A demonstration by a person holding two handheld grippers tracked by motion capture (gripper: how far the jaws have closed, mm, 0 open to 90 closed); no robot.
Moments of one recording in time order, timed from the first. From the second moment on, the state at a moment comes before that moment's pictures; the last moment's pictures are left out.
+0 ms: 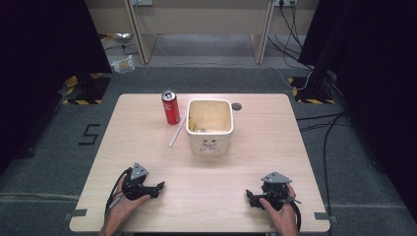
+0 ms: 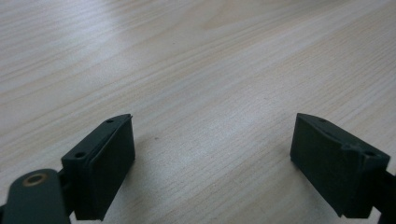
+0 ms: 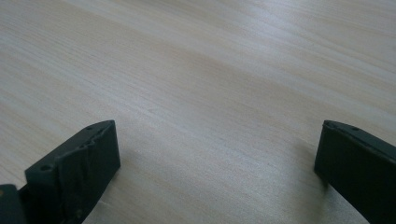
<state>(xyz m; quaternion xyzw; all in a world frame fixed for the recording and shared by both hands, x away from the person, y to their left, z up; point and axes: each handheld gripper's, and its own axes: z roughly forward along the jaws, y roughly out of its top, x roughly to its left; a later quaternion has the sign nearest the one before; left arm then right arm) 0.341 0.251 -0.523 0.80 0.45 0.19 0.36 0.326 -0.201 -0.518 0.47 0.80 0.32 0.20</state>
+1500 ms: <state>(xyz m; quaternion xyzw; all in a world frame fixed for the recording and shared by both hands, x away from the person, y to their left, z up) 0.409 0.257 -0.480 0.75 0.48 0.21 0.41 0.326 -0.201 -0.518 0.47 0.80 0.32 0.20</state>
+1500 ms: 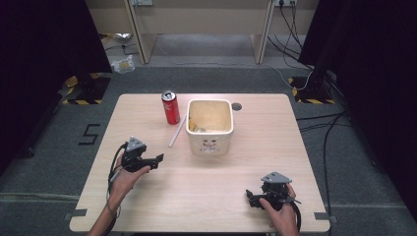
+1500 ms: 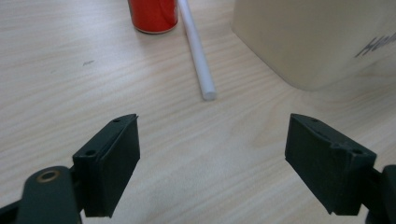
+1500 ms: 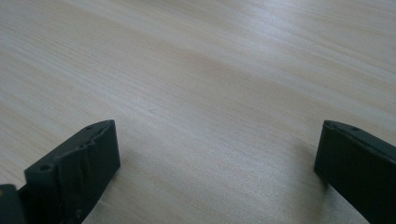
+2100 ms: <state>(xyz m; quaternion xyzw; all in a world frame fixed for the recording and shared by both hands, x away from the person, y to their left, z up) 0.451 0.241 -0.458 0.75 0.48 0.22 0.41 0.326 -0.200 -0.518 0.47 0.80 0.32 0.20</state>
